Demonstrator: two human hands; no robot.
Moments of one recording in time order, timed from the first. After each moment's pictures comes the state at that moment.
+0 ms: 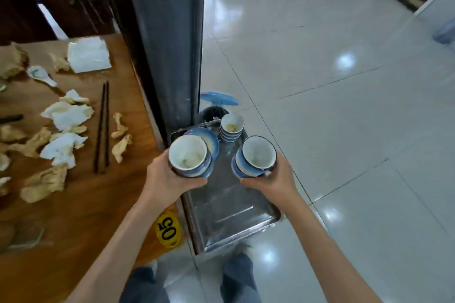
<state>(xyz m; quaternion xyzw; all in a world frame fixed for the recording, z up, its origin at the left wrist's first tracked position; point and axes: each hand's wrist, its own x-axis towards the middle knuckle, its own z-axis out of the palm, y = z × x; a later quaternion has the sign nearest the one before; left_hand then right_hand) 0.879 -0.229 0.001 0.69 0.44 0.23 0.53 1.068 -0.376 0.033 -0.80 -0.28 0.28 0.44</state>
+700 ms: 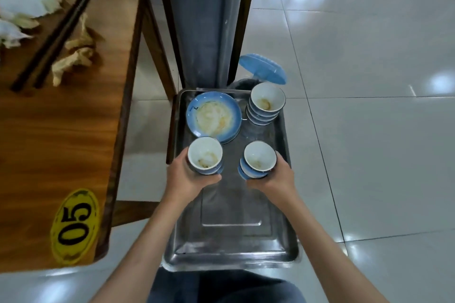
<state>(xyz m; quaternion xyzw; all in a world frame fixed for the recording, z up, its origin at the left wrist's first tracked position) 0.960 -0.275 -0.230 0.57 0.61 0.28 0.47 1.157 -0.340 -0.212 -0.79 -0.35 0.38 0.33</state>
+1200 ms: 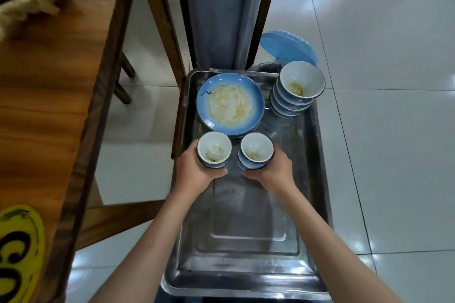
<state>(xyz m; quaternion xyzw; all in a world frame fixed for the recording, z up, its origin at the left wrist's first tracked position) 0.958 -0.245 -0.326 0.58 0.63 0.25 0.45 1.141 -0.287 -0.318 -0.80 -0.36 0.38 0.28</state>
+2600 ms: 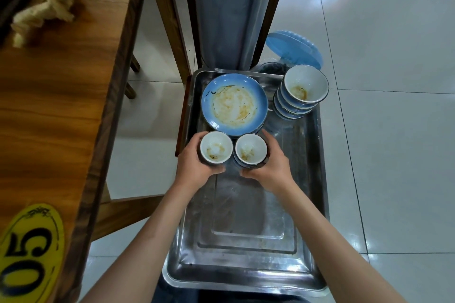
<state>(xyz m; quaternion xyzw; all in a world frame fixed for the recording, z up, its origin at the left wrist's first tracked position) 0.954 -0.240 -0.311 0.57 0.61 0.26 0.48 1.139 -0.283 -0.295 -0.75 -0.41 0.42 0.30</state>
